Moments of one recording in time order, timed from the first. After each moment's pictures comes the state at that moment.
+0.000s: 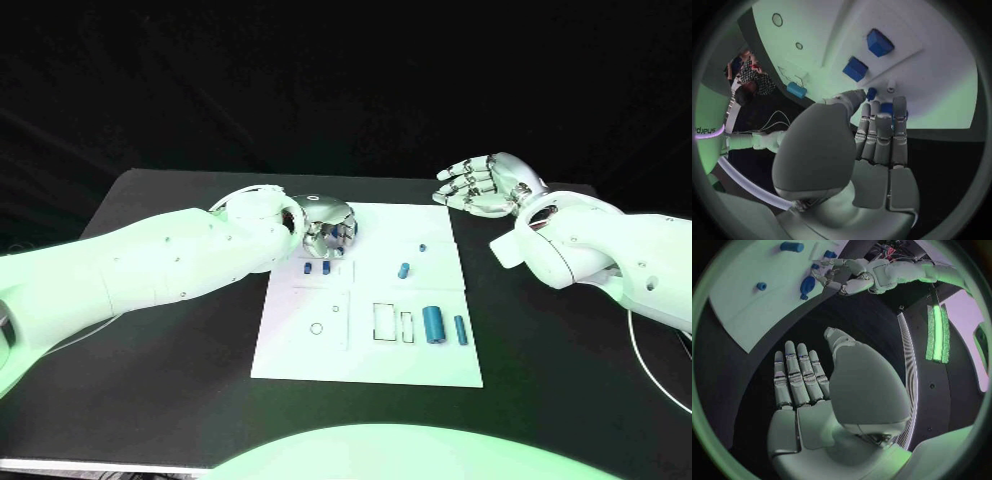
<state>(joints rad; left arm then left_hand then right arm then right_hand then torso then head) 1.21 -0.58 -0.08 1.25 -1.58 -0.03 0.00 1.54 -0.28 0.52 0.22 0.23 0.86 0.14 0.38 0.36 0.89 0.10 0.58 0.20 1.11 0.04 1.33 0.80 0.17 0.87 0.15 1.01 0.81 1.25 -0.88 -0.10 1.51 -0.66 -0.51 0.07 1.44 -0.20 0.25 0.25 0.34 0.73 0.19 0.28 0.29 0.86 0.21 0.34 0.06 0.94 0.19 0.10 0.24 0.17 0.60 0.29 0.06 0.21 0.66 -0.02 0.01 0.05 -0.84</state>
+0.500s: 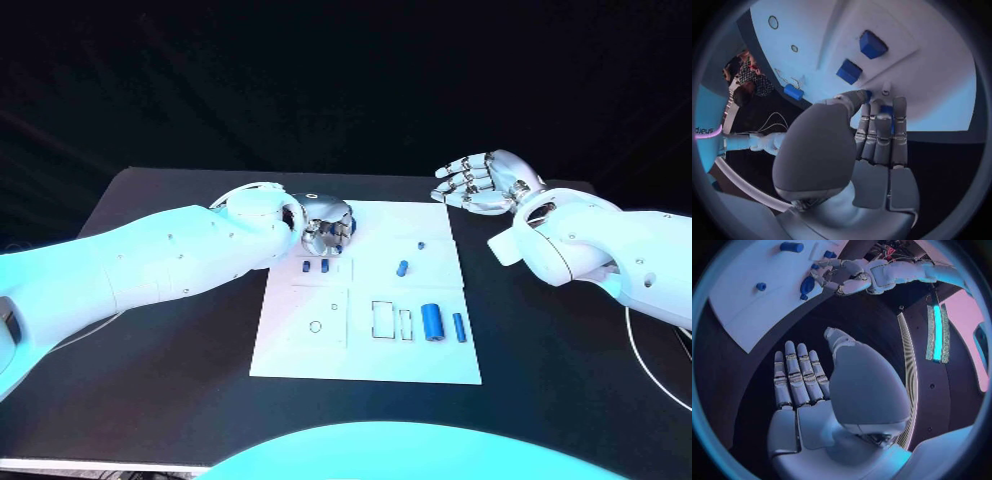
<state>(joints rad) 1.21 -0.56 -0.08 1.22 -1.58 -0.01 -0.01 1.55 -0.27 0.53 0.20 0.22 0.88 0.14 0.38 0.35 0.90 0.10 0.57 0.19 1.12 0.04 1.34 0.80 0.17 0.87 0.15 1.02 0.83 1.25 -0.88 -0.10 1.52 -0.66 -0.51 0.07 1.44 -0.20 0.25 0.25 0.34 0.73 0.19 0.28 0.29 0.86 0.21 0.34 0.06 0.94 0.19 0.10 0.24 0.17 0.60 0.29 0.06 0.21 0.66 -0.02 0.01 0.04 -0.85</state>
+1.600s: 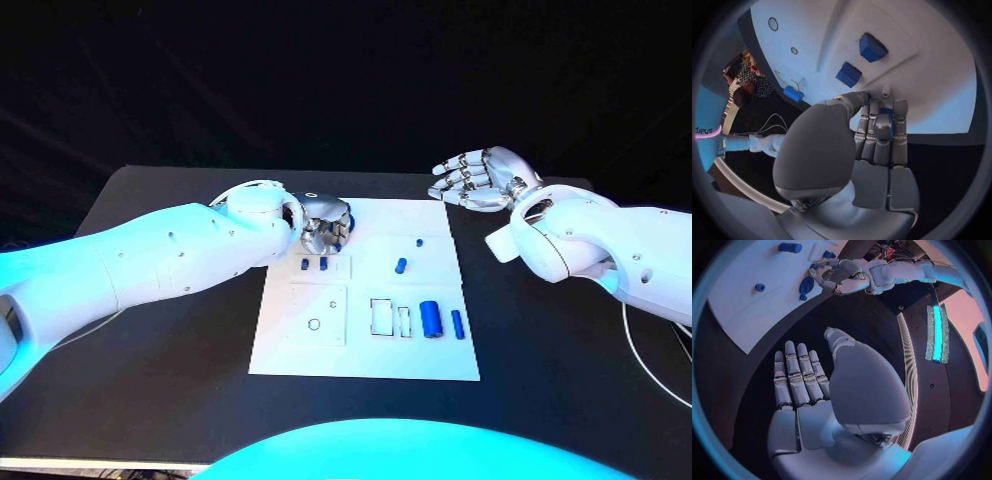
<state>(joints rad) 1.21 -0.55 -0.08 1.20 -1.59 0.01 -0.01 1.53 -0.26 0.55 0.18 0.22 0.91 0.14 0.37 0.34 0.93 0.10 0.55 0.19 1.17 0.03 1.39 0.86 0.17 0.92 0.14 1.09 0.91 1.25 -0.88 -0.10 1.52 -0.66 -0.51 0.07 1.44 -0.20 0.25 0.25 0.34 0.73 0.19 0.28 0.29 0.86 0.21 0.34 0.07 0.94 0.19 0.10 0.24 0.17 0.60 0.29 0.06 0.21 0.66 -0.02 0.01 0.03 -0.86</state>
